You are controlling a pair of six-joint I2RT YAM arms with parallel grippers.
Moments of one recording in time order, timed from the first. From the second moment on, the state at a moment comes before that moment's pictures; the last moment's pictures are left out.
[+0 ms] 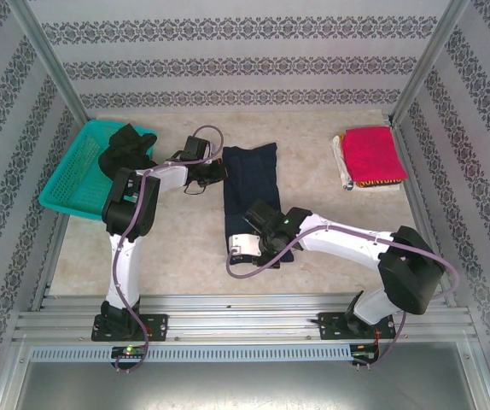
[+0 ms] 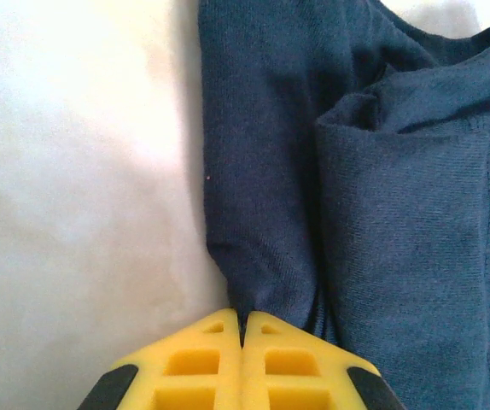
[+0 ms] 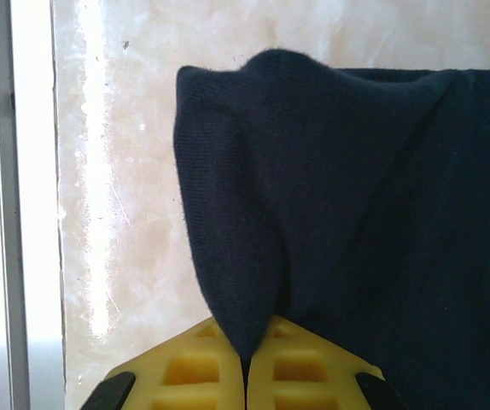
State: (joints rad) left arm -0.28 2.22 1.49 -0.15 0.38 -0.56; right arm 0.89 1.51 0.99 -0.74 -0.20 -0.67
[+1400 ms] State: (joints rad) left arm -0.28 2.05 1.14 0.05 0.54 -0.58; right arm 0.92 1.52 1.23 -1.06 -0.24 -0.75
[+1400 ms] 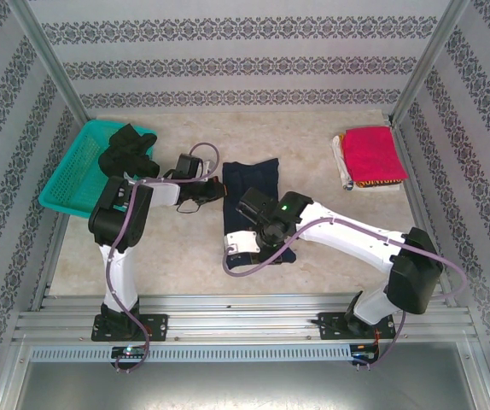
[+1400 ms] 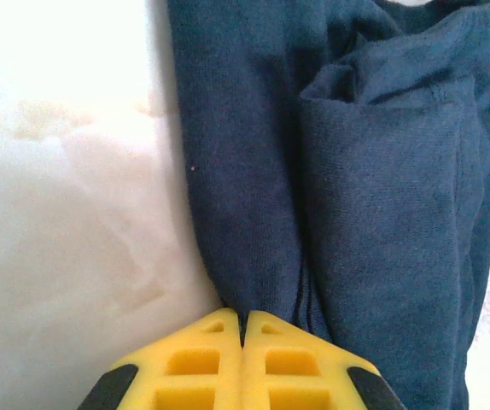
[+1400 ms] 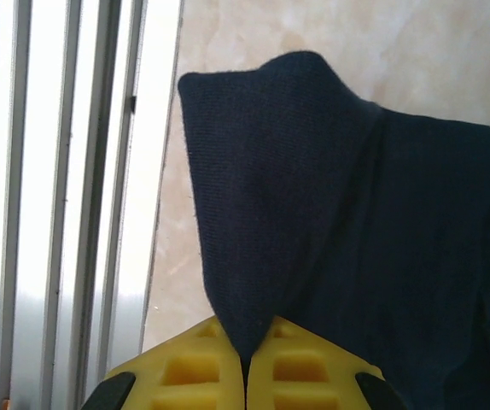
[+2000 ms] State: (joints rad) left arm -0.27 2.07 1.14 0.07 0.60 -0.58; right arm 0.68 1.81 1.59 -0.99 -0.11 -0.93
